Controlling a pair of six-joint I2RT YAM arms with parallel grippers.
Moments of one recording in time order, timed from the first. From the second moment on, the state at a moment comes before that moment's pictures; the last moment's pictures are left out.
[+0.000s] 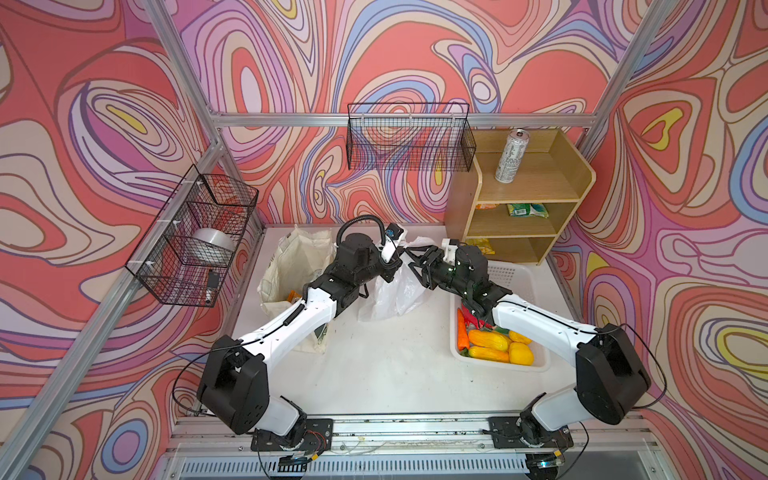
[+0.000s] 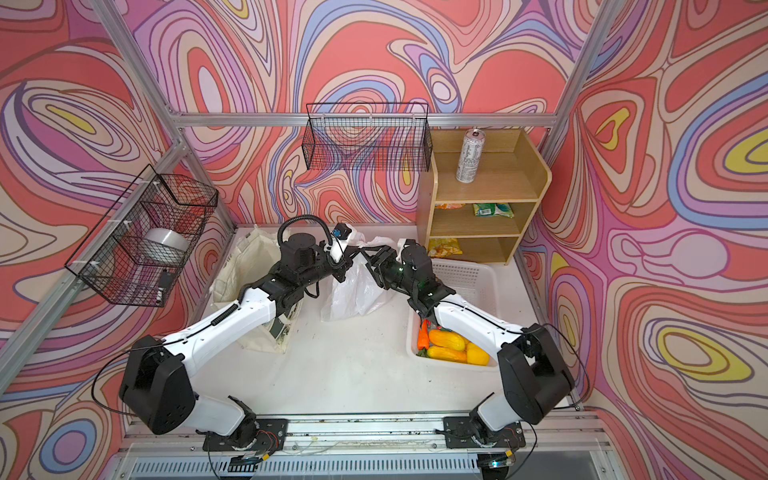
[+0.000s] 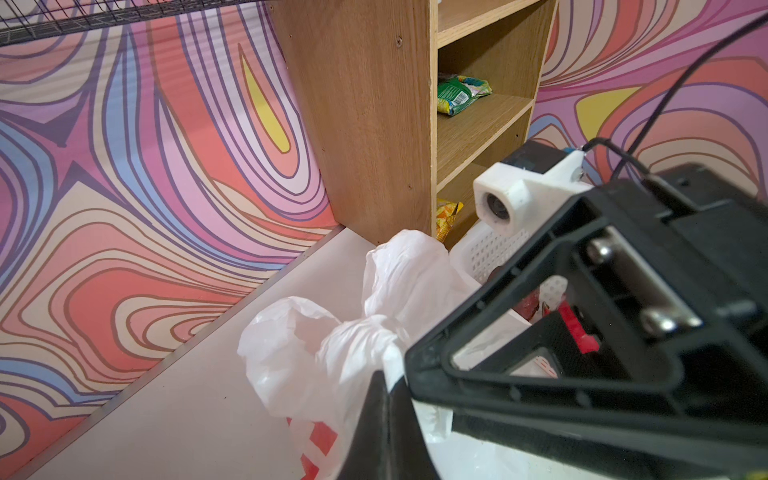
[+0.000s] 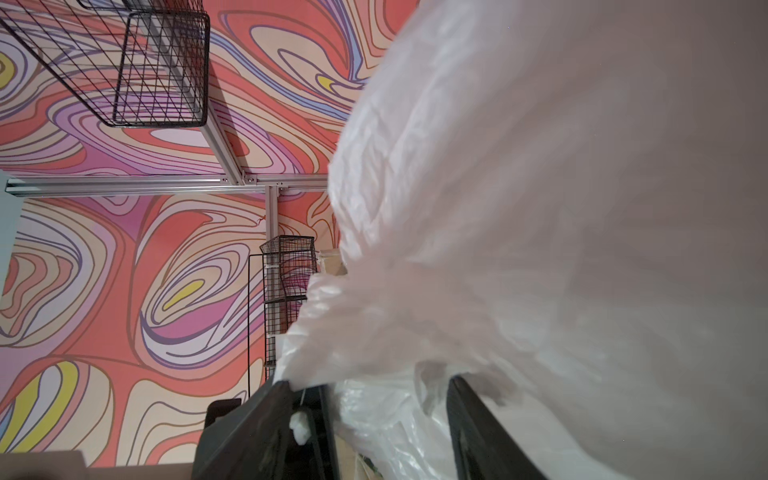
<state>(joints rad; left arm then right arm) -0.56 1.47 1.14 0.06 0.20 0.17 0.56 1.53 1.00 0.36 -0.26 1.48</state>
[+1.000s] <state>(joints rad) -0.57 1.47 1.07 0.01 0.36 0.12 0.53 1.81 0.97 0.92 -0.38 1.66</state>
